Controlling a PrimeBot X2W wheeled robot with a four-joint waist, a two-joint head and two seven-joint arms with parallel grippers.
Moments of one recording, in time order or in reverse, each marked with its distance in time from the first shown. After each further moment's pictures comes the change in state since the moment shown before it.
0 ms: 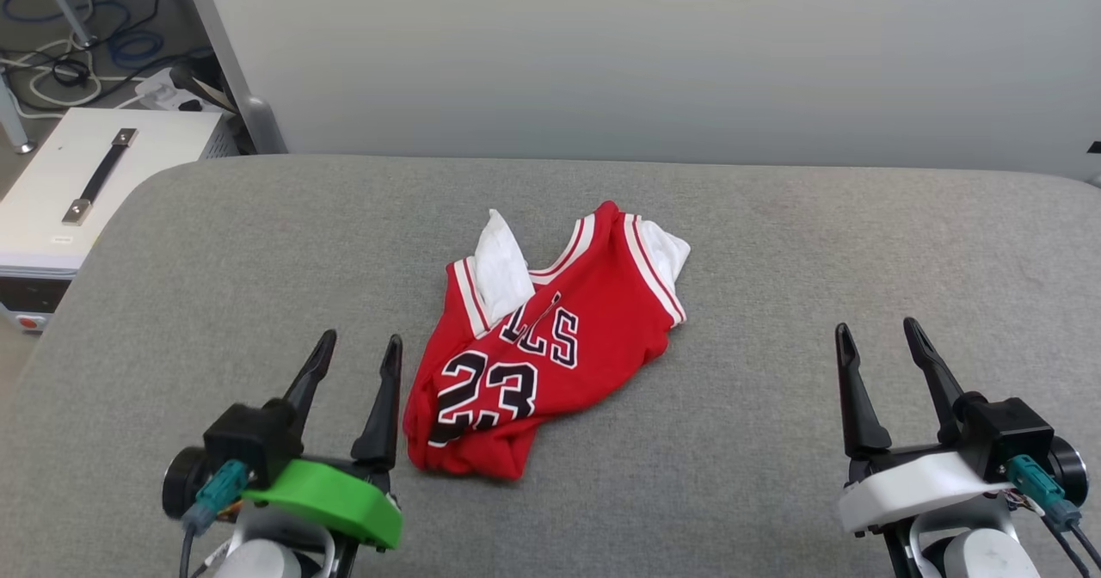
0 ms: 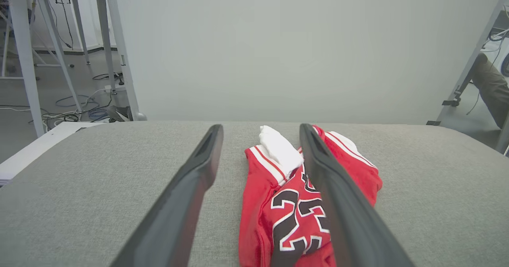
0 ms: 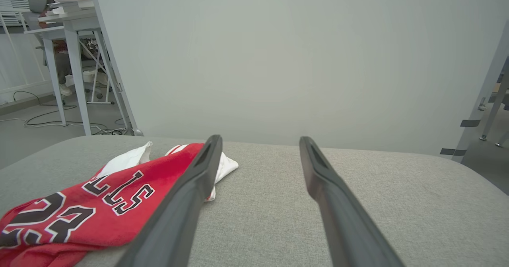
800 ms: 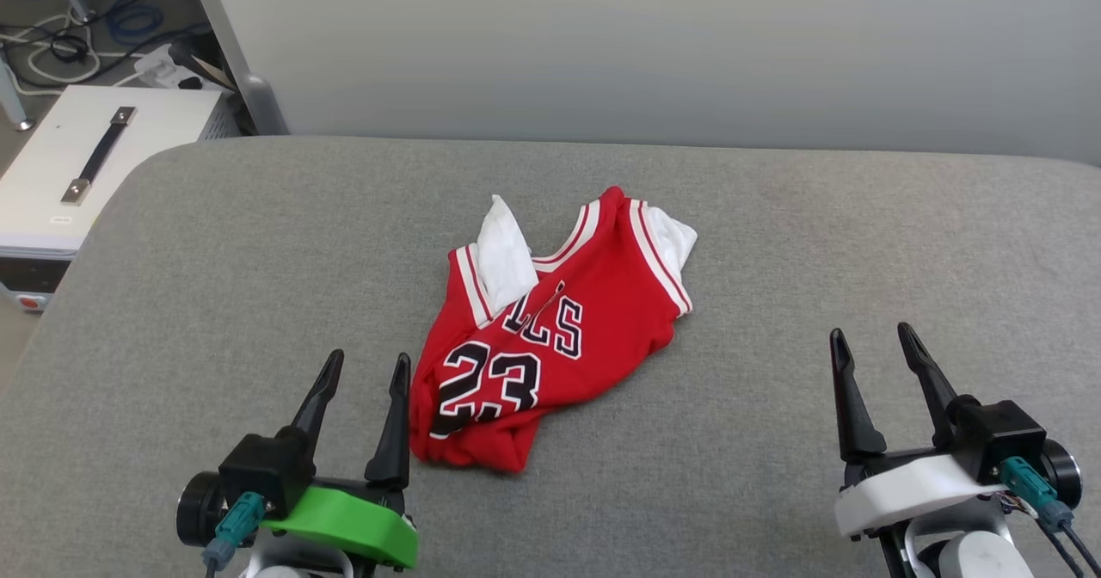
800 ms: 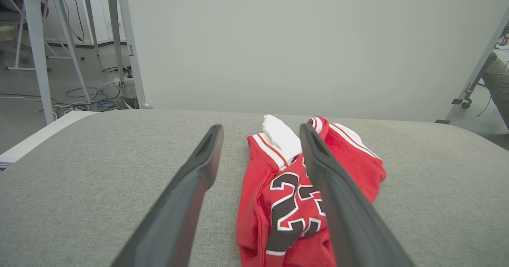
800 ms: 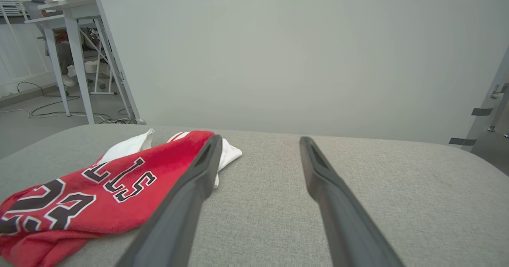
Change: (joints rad) left arm 0.089 -0.205 0.213 -0.012 0.233 -0.139 0.000; right arm 0.003 0.000 0.007 0.009 -0.001 0.000 0.000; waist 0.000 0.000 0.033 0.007
